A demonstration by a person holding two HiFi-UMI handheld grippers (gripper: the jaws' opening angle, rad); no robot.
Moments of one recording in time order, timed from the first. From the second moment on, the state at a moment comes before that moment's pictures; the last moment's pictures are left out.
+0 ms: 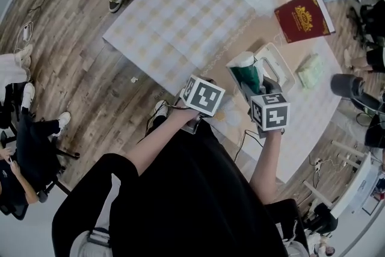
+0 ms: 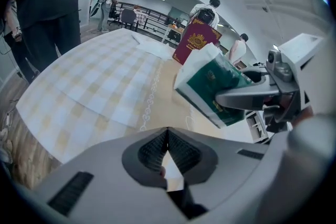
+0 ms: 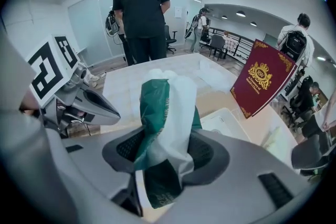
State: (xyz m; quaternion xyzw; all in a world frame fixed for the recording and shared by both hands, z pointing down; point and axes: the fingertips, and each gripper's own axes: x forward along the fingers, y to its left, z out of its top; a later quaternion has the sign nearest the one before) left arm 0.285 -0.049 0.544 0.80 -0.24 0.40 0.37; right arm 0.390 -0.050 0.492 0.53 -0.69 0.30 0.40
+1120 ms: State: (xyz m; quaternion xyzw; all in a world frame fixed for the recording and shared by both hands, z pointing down) left arm 0.093 -0.036 0.528 0.78 -0.30 0.37 0.39; right arm 0.171 -0.038 0.503 0.50 -0.71 0.35 0.37
